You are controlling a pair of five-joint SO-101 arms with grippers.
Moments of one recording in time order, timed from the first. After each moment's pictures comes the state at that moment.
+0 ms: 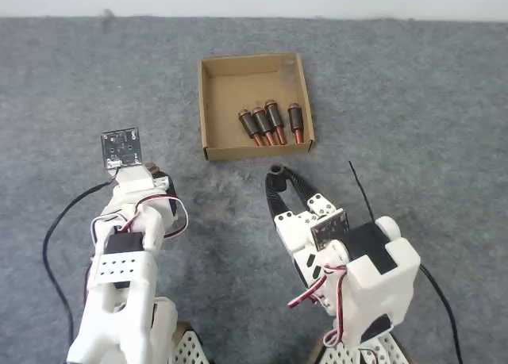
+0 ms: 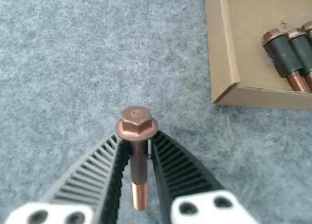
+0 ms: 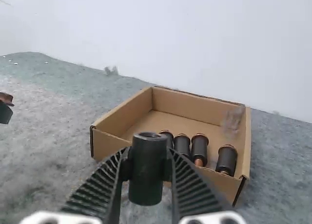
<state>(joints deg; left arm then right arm) -11.6 -47.8 81.1 24.0 10.0 -30.7 17.2 92.0 -99.0 3.0</state>
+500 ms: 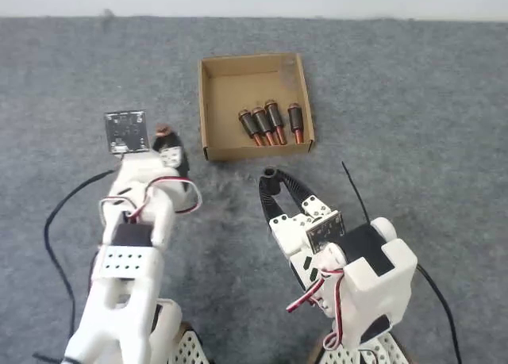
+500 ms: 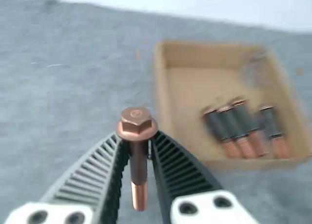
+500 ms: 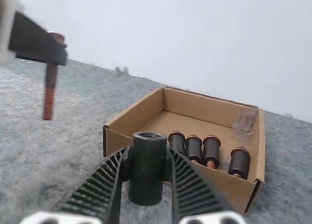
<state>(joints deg) -3.9 -47.8 75.0 13.4 13.8 -33.0 17.2 92.1 -99.0 3.0</state>
